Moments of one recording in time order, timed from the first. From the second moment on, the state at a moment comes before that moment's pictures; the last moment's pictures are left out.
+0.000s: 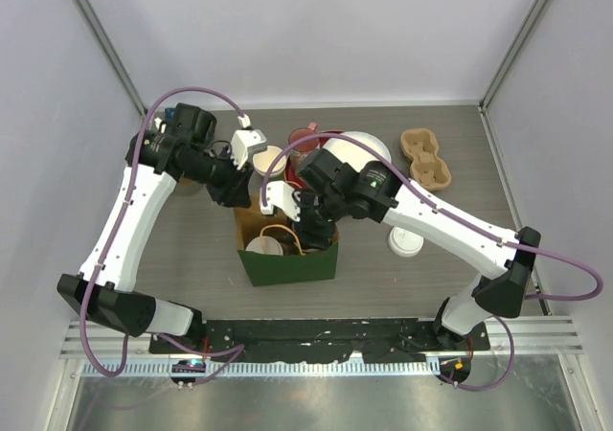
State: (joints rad) left arm -0.31 1.40 1.65 -1.35 0.60 0.55; right arm 1.03 1.56 1.67 -1.05 -0.27 -0.48
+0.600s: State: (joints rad) left arm -0.31 1.40 1.66 -1.35 0.61 0.52; right arm 1.03 1.50 1.68 -0.93 -0.21 -0.35
